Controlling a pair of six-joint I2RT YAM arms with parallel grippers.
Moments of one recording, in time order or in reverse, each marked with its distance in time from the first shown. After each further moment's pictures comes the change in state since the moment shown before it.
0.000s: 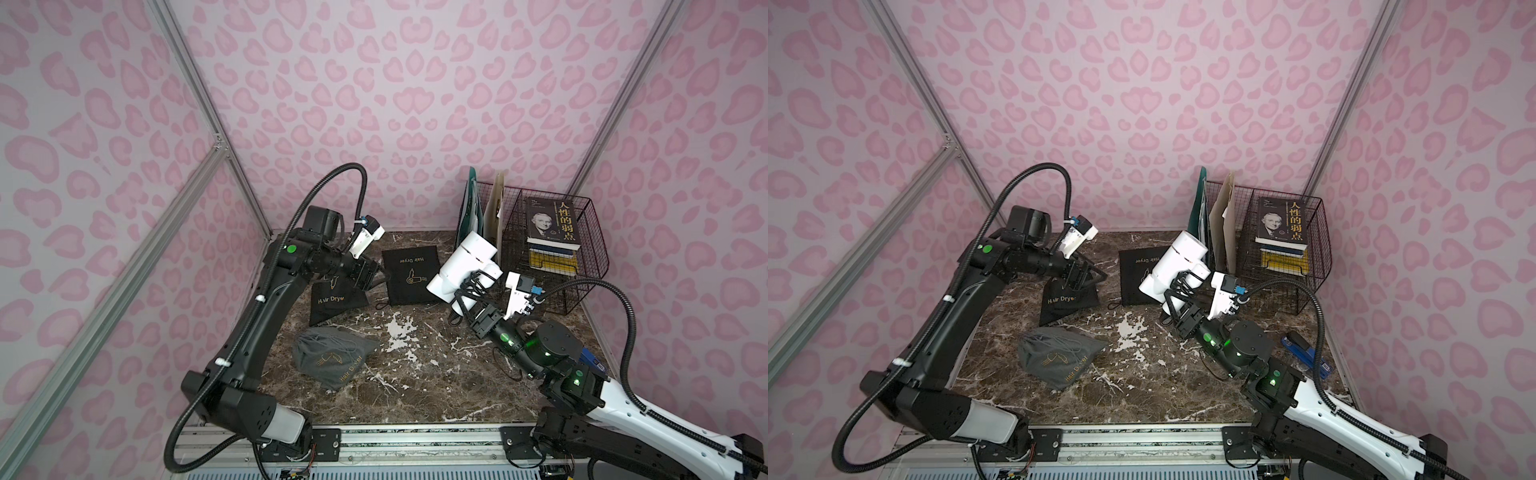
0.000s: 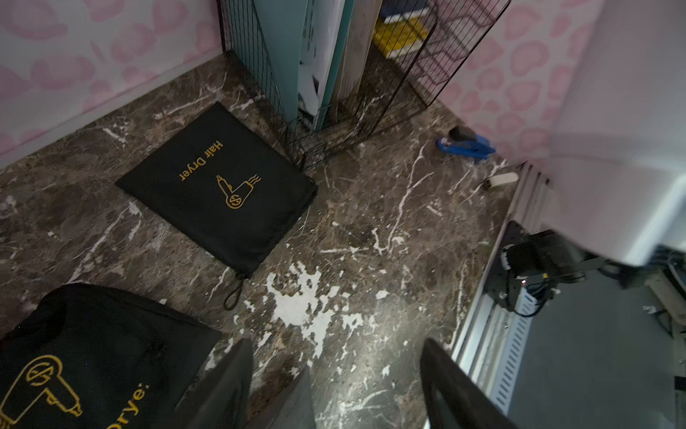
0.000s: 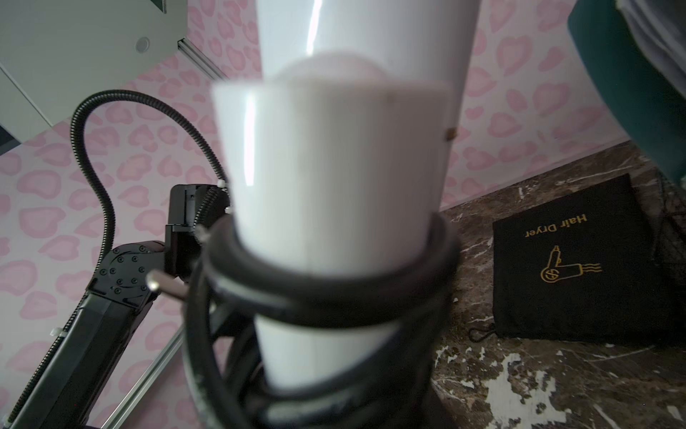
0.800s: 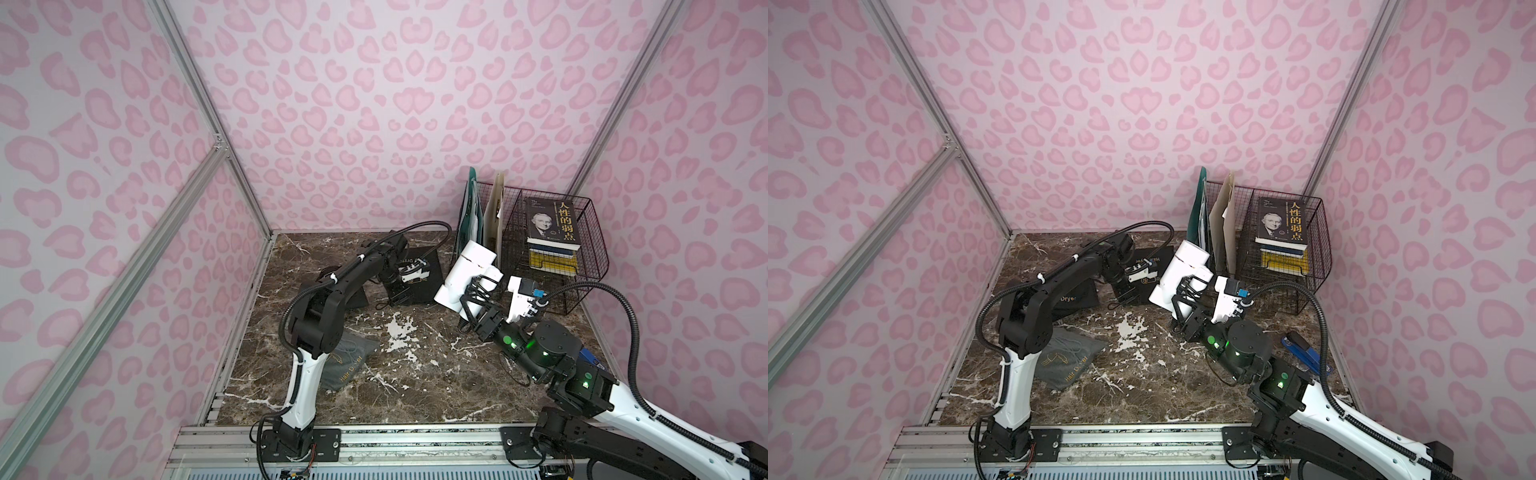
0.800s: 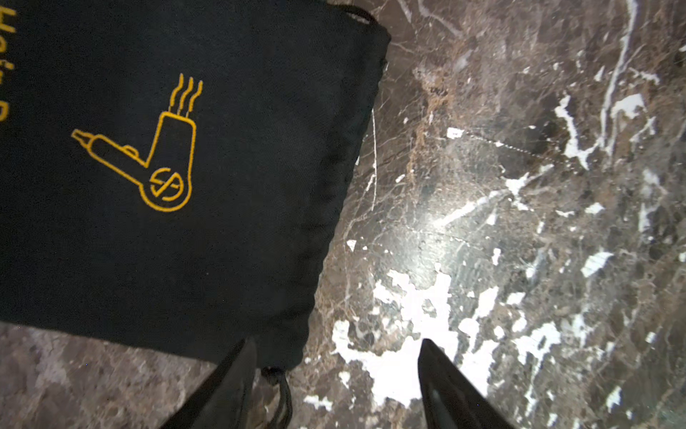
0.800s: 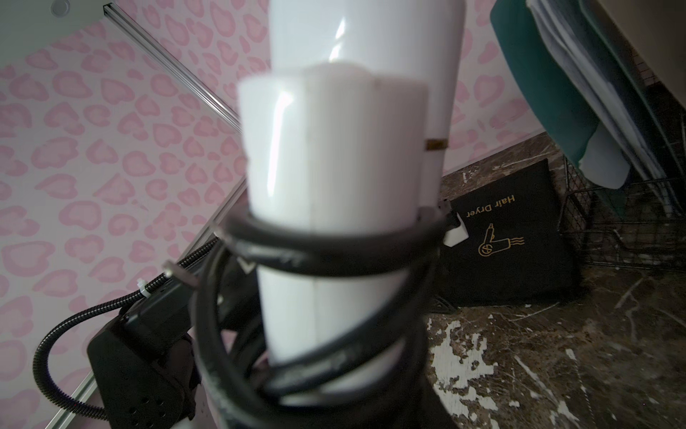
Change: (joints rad) left arm -0.177 0.669 0.192 0.073 -0.262 0.364; right arm -0.005 -0.027 0.010 -0.157 0.042 0.003
